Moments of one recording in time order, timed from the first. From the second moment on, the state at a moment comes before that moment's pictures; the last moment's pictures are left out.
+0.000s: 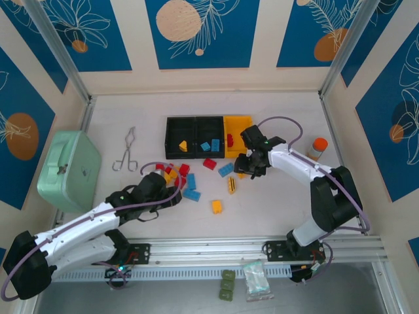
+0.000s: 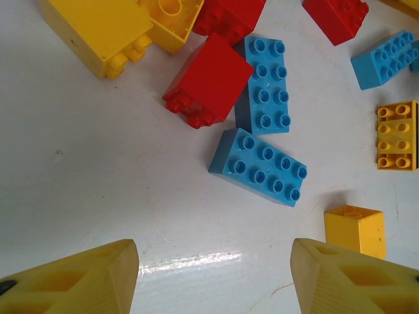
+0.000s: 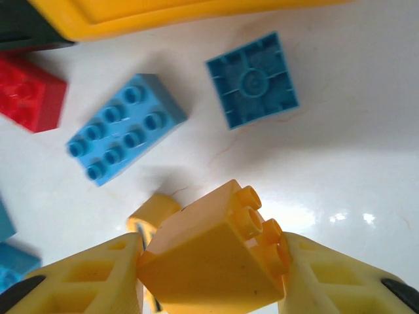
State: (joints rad) left arm -0.80 0.90 0.50 -0.50 -0.06 -0.94; right arm 0.48 1.54 1.05 -0.78 -0.10 0.59
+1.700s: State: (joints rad) left arm -0.80 0.61 0.45 -0.73 -0.09 -1.03; right arm 0.73 2.53 2.49 -1.05 -0.24 0.59
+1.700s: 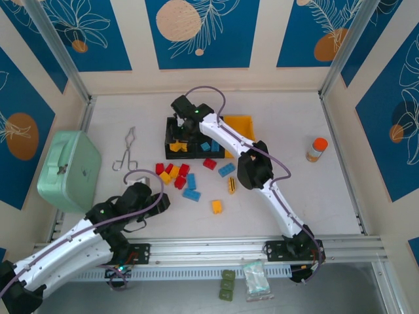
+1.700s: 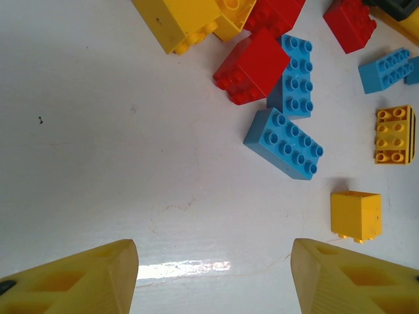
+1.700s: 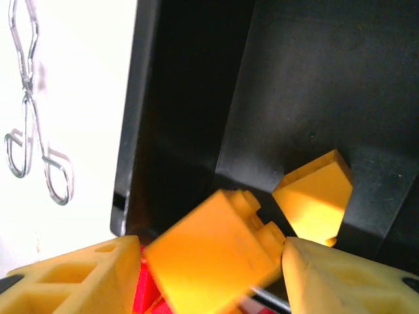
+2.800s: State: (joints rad) left arm -0.80 0.87 0.52 -0.56 0.08 -0.89; right arm 0.83 1.51 1.09 -0.86 -0.10 0.67
